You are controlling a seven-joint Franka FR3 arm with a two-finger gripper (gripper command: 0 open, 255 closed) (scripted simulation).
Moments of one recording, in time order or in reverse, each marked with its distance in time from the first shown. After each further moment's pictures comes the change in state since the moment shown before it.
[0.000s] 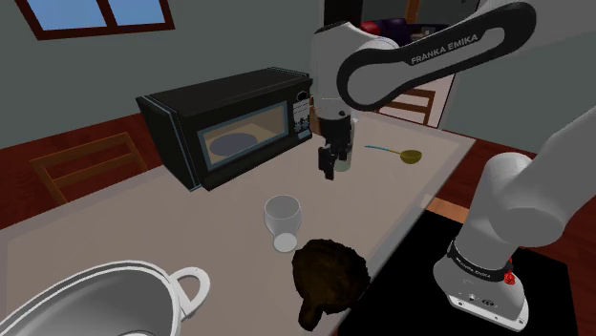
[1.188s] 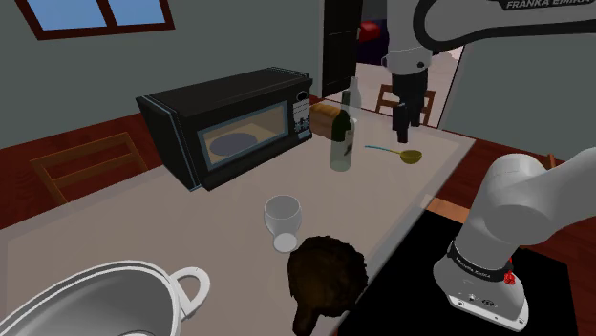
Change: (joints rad) arm -0.129 -0.394 -0.163 -0.041 -0.122 -0.464 -0.111
